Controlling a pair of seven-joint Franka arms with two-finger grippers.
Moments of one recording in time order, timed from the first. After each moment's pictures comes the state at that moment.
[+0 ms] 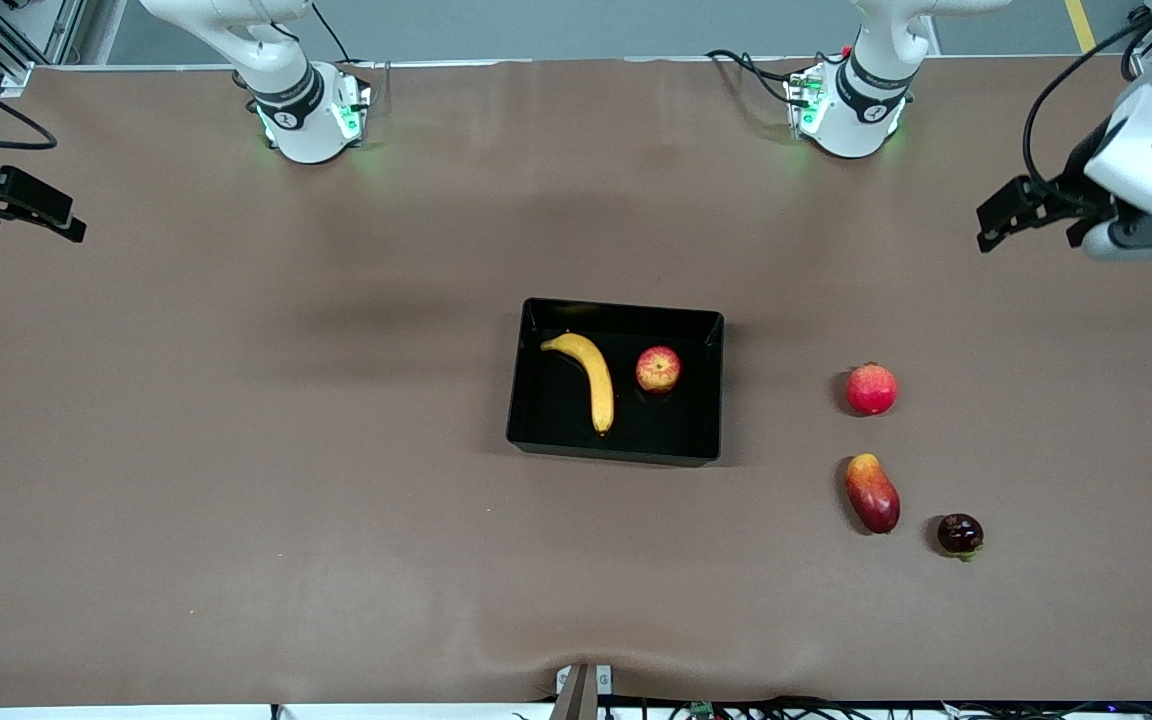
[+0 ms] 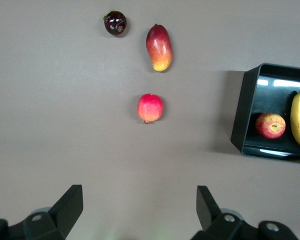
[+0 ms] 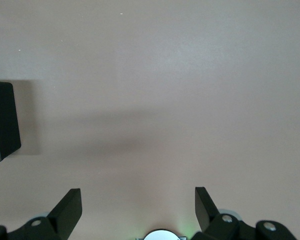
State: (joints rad) left arm -0.06 -0.15 -0.06 -1.73 0.00 1.60 -0.15; right arm 0.00 -0.04 -0.05 -1.54 0.03 1.42 0.04
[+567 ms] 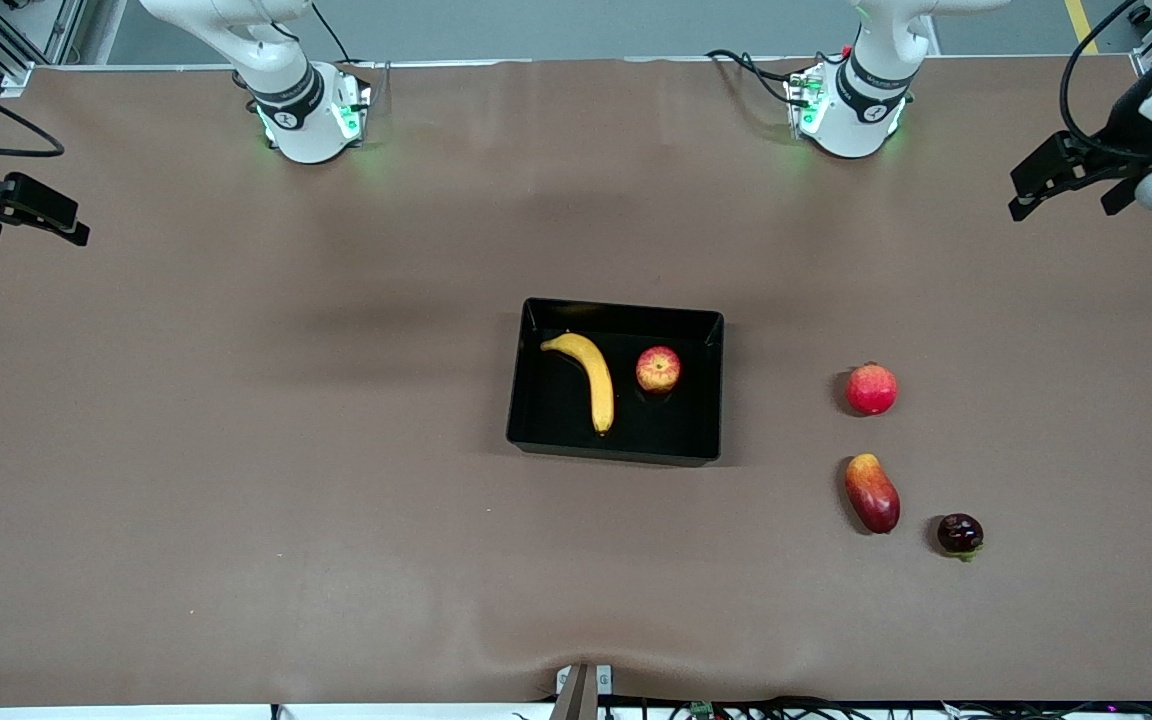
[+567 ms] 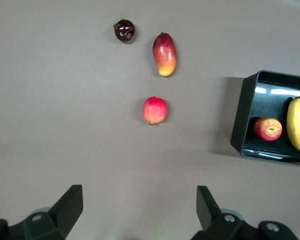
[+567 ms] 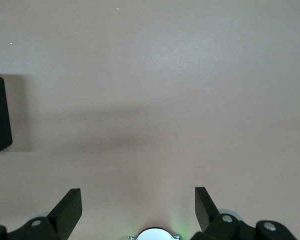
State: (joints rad) left arm -0.03 -0.16 -0.06 -1.68 0.00 1.56 -0.15; right arm 0.00 -0.03 -0.05 -1.54 0.01 1.41 0.02
